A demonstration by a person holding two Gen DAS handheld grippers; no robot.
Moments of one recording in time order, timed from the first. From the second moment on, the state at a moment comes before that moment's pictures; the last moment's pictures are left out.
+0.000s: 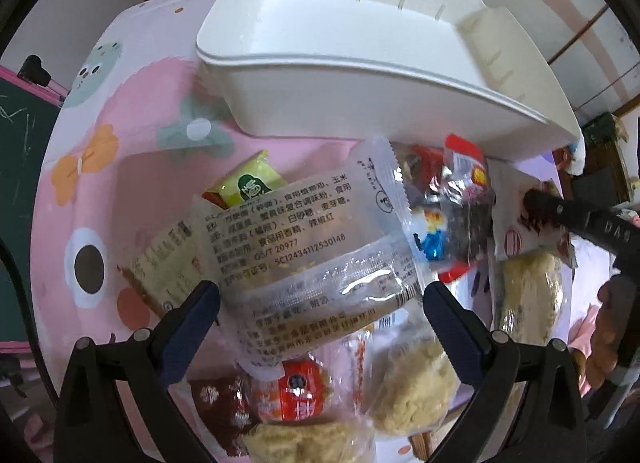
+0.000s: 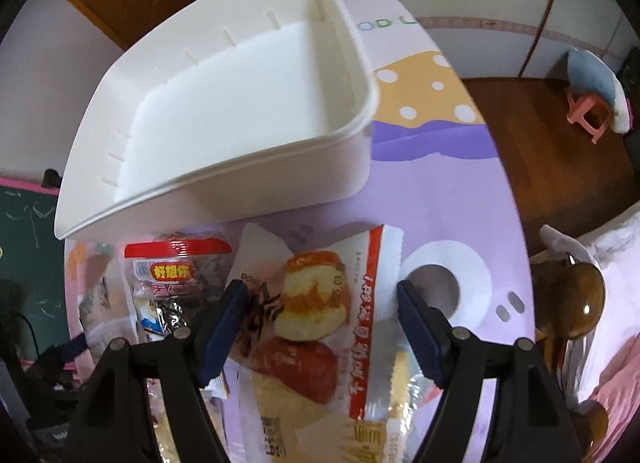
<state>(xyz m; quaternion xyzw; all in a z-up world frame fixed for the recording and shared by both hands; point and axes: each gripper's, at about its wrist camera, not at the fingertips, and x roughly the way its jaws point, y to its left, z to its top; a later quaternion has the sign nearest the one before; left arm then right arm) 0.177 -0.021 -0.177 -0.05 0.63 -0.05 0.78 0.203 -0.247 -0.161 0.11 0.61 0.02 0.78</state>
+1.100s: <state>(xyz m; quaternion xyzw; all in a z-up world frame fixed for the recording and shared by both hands) 0.113 0.002 -0.028 -0.03 0.49 -0.08 0.87 0.148 -0.216 -0.046 0.06 0.49 0.07 0.86</state>
